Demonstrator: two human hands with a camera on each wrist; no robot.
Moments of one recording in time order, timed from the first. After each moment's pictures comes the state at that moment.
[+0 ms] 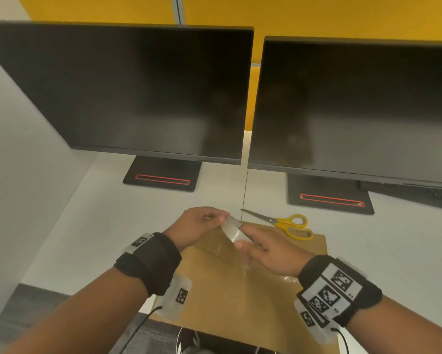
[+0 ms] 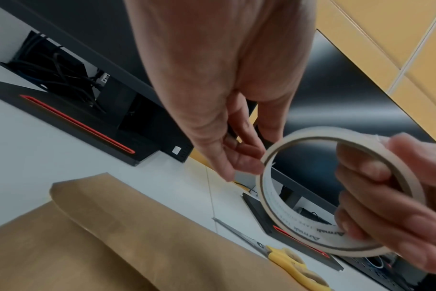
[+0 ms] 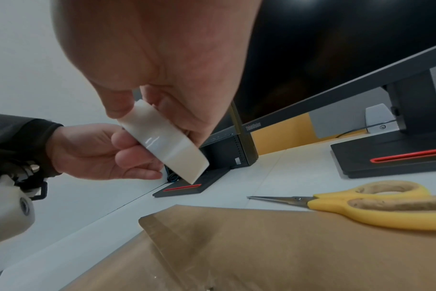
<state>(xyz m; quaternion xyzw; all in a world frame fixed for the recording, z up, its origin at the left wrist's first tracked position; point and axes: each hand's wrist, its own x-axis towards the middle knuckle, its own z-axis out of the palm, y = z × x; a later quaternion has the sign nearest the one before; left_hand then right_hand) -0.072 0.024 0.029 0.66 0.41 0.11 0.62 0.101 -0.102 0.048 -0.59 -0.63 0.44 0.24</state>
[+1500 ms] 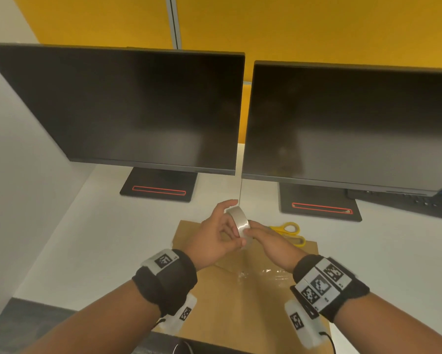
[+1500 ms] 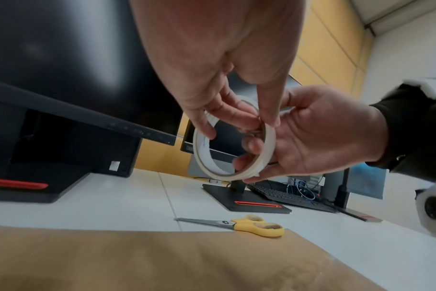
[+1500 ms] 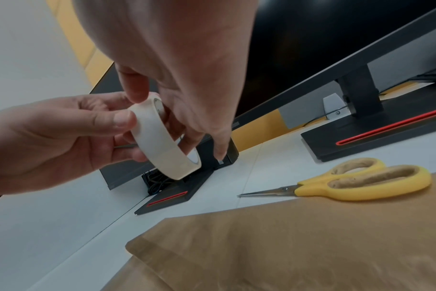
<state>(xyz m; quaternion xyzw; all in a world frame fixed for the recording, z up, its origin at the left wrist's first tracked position) -0.045 -0.016 0.051 0.74 0.31 0.19 0.56 0.109 -0.093 0.046 -0.63 -0.44 0.53 0.37</state>
